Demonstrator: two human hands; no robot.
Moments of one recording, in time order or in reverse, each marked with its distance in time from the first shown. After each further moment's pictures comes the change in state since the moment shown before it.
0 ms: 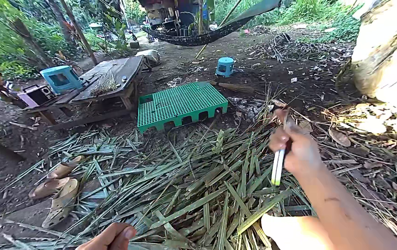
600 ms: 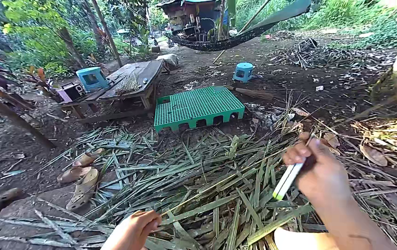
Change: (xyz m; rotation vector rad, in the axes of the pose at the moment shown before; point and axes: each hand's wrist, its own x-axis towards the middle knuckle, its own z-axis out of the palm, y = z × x) left_hand 0.013 -0.053 0.018 0.141 -0.401 -0.051; right_hand -0.032 0.006 0.029 0.218 -0.028 -0.091
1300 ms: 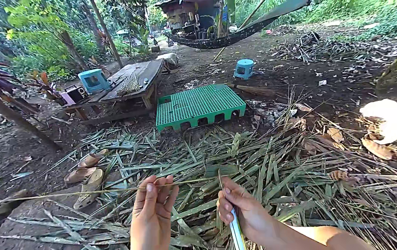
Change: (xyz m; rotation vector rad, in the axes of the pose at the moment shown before) left_hand 0.036 0.109 0.011 -1.587 0.858 -0.083; right_hand -0.099 0.073 0.053 0.203 -0.393 0.737
